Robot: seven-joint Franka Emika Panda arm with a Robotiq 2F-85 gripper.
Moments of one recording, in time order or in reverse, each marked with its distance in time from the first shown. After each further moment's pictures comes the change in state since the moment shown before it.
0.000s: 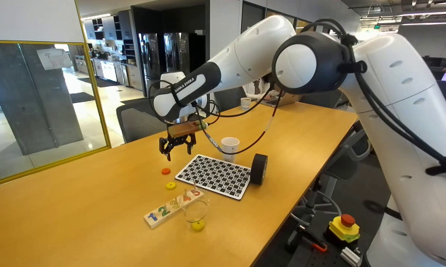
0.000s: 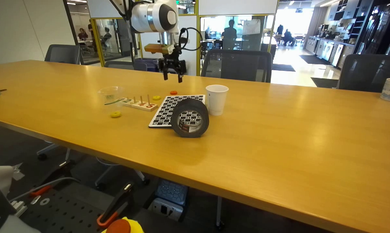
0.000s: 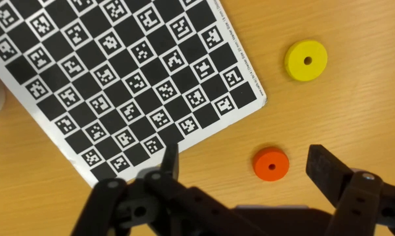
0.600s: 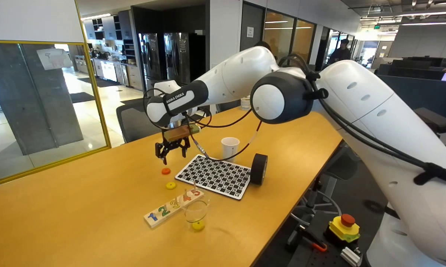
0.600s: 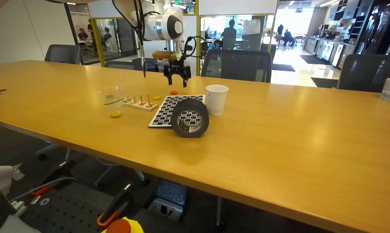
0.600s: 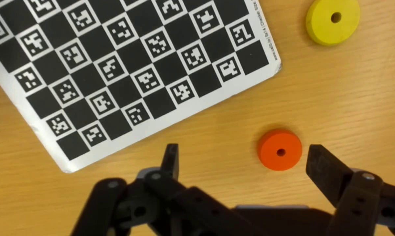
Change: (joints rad) arm -0.008 0.233 0.000 0.321 0.003 -0.124 -0.071
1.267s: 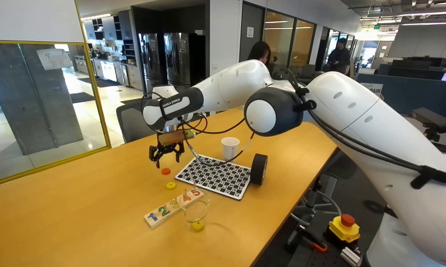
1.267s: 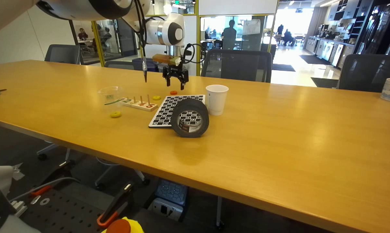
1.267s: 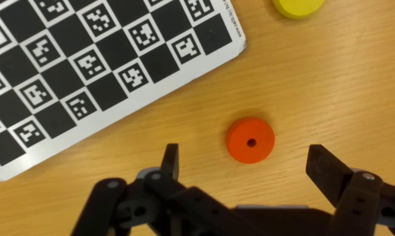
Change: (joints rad) arm -0.001 0.105 0.014 0.134 0.073 -0.008 0.000
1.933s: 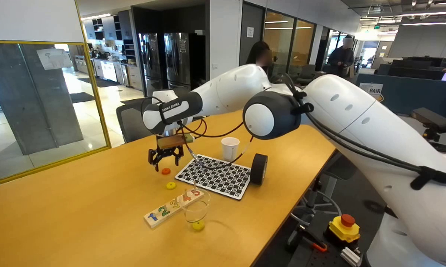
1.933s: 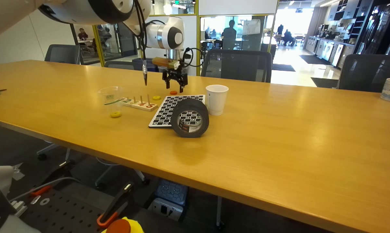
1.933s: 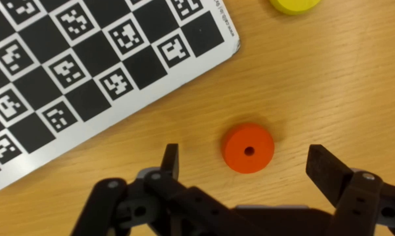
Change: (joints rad) arm 0.002 0.026 0.004 0.006 0.006 0.023 0.025
